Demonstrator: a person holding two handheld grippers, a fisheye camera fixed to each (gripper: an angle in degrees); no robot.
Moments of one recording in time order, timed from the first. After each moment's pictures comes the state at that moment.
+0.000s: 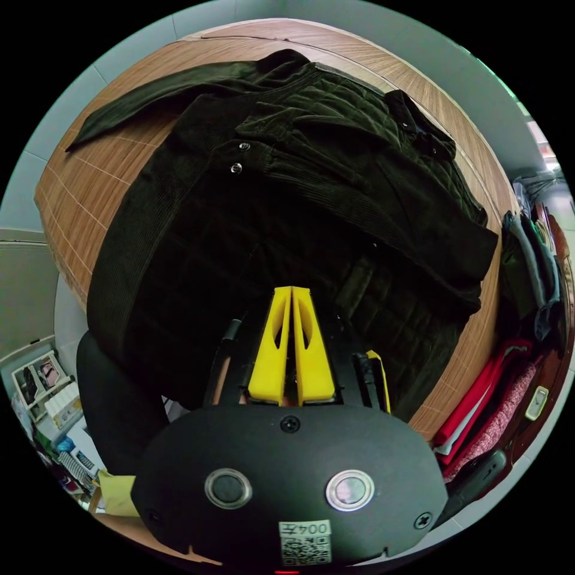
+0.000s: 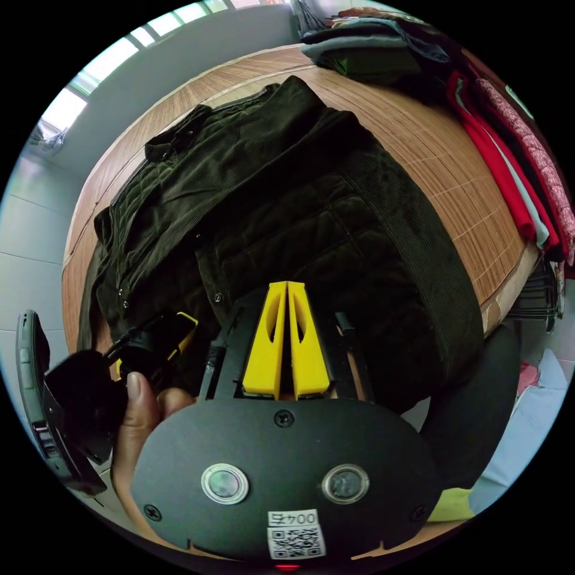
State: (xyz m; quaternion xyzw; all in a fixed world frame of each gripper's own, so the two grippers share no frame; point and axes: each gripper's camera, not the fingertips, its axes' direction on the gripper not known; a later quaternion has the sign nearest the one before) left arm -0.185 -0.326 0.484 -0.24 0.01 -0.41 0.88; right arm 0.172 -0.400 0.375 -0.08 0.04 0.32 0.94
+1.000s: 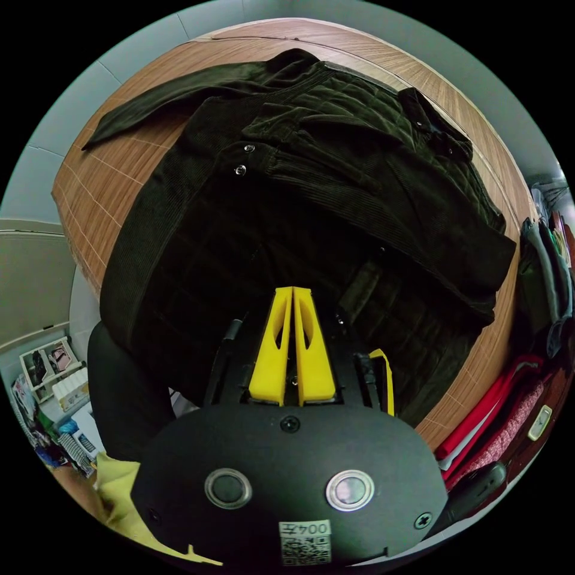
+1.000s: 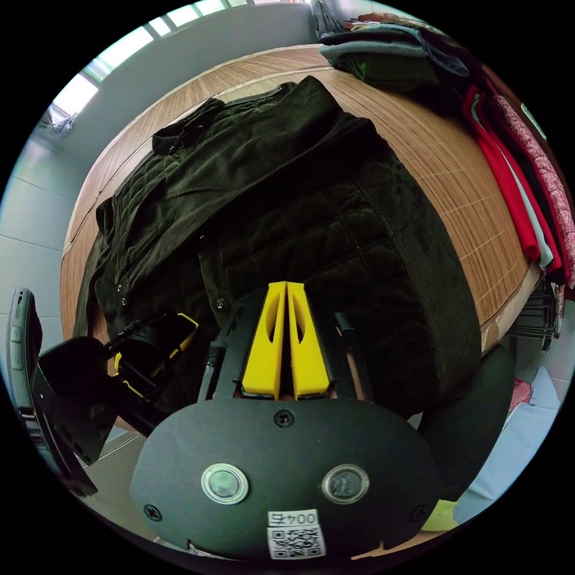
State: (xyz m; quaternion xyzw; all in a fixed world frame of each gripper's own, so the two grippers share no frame) left arm -0.153 -0.366 0.489 -0.26 -0.03 -0.42 0.87; right arm 0.147 -0.377 0.396 -0.08 0.02 0.30 0.95
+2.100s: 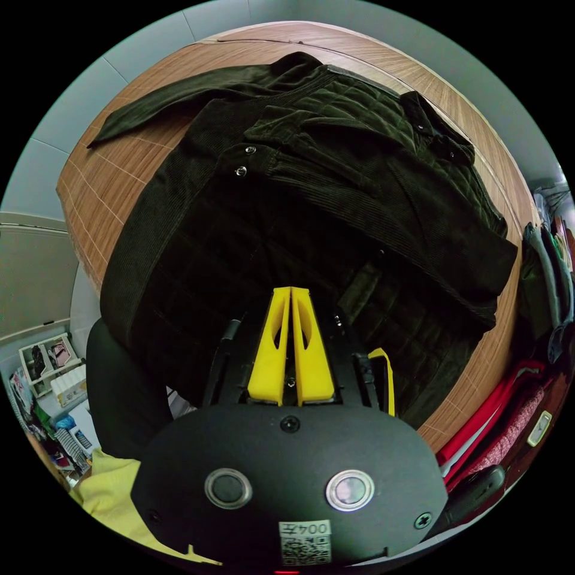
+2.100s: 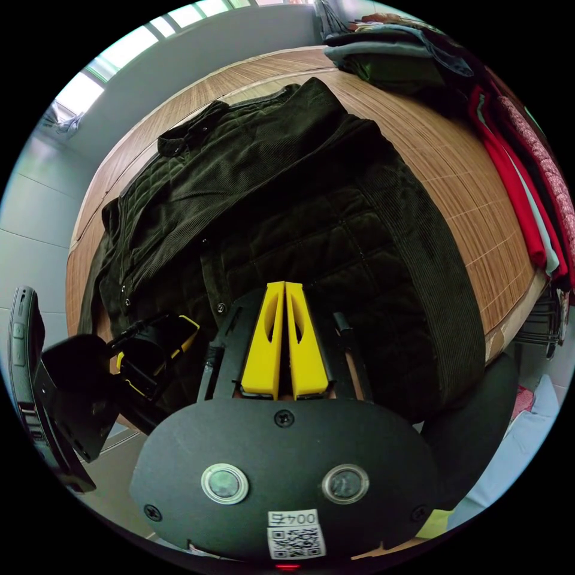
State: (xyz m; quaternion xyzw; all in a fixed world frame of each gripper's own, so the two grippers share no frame) left arm -0.133 -0.366 0.483 -0.25 -0.04 -0.42 0.87; right arm 0.137 -0.368 0.406 -0.07 0.01 0.29 0.95
